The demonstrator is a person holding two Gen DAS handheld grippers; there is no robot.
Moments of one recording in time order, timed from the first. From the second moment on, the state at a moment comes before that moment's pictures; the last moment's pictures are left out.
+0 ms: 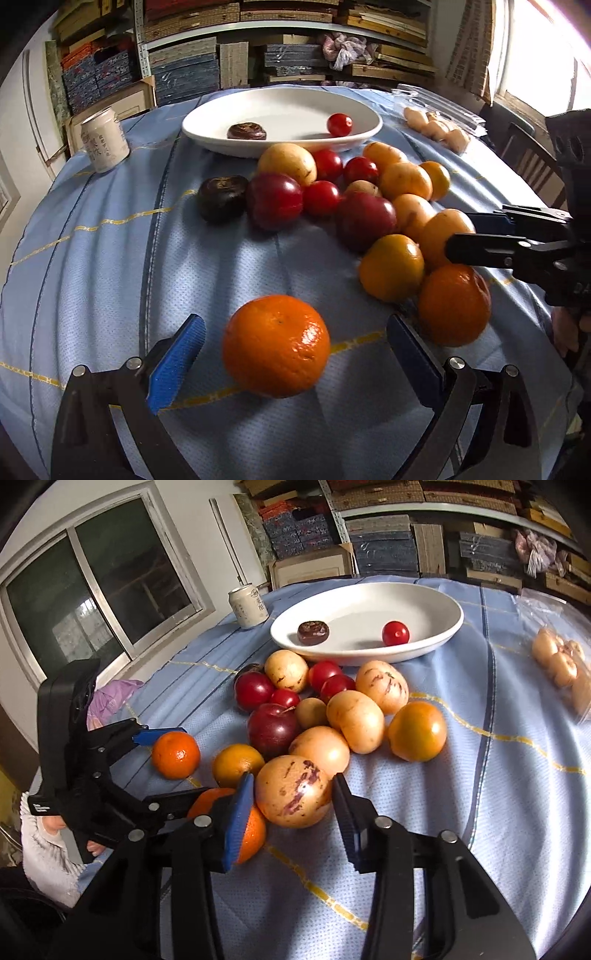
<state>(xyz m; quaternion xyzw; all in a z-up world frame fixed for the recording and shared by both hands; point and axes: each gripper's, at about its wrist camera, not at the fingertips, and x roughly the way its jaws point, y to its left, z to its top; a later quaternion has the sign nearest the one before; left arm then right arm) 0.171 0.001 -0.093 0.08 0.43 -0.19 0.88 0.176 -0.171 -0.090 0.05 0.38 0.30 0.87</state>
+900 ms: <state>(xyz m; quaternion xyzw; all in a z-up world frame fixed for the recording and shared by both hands) 0.166 0.001 -0.090 0.08 0.42 -0.17 0.89 0.174 -0.175 -0.091 0.05 0.38 0.29 0.87</state>
